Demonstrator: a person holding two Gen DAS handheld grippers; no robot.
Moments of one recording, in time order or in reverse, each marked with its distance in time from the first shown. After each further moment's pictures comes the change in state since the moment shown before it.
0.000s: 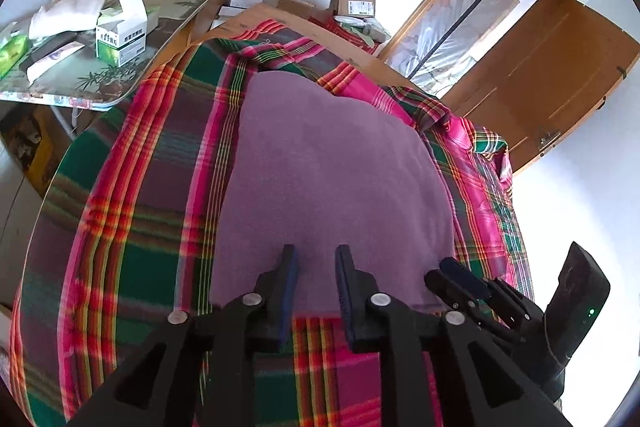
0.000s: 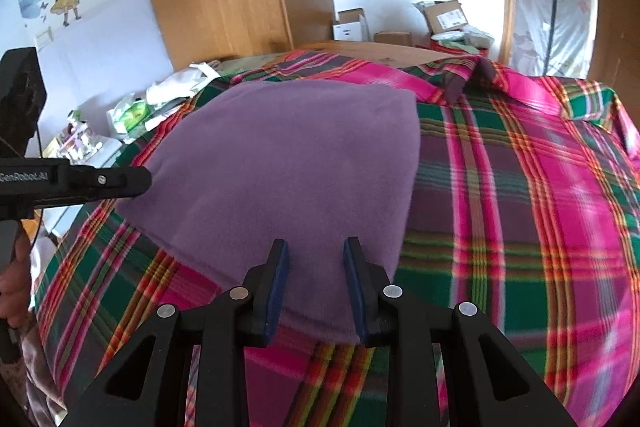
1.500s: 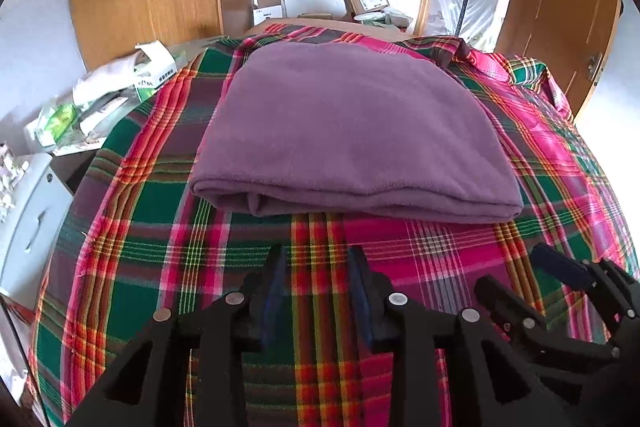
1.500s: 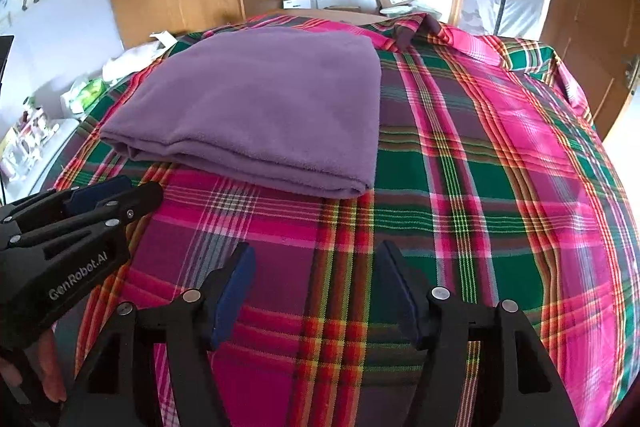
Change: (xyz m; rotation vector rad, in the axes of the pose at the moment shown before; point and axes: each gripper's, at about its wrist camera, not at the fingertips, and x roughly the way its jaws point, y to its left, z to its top) left arm 0.026 -0.048 -0.075 0.236 -0.096 0.348; right arm -0.023 0.032 -0.054 0.057 0.078 -0.207
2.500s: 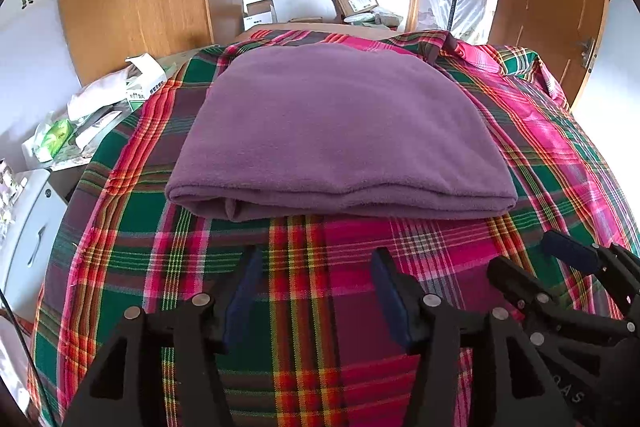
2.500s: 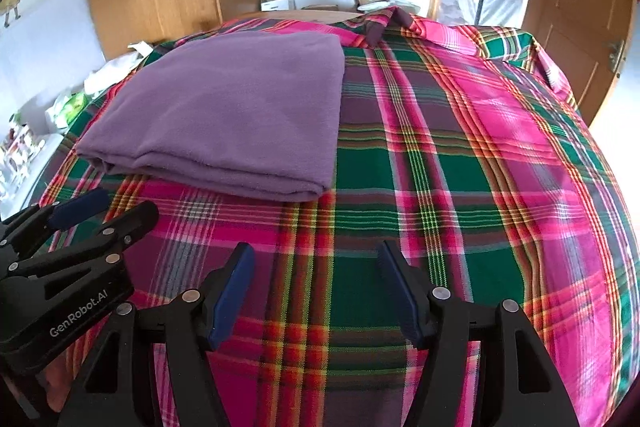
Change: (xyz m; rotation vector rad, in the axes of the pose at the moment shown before) left arm 0.002 -0.013 -0.003 0.040 -0.016 0.005; right arm 0.000 -0.015 0.001 0.058 0.003 -0.050
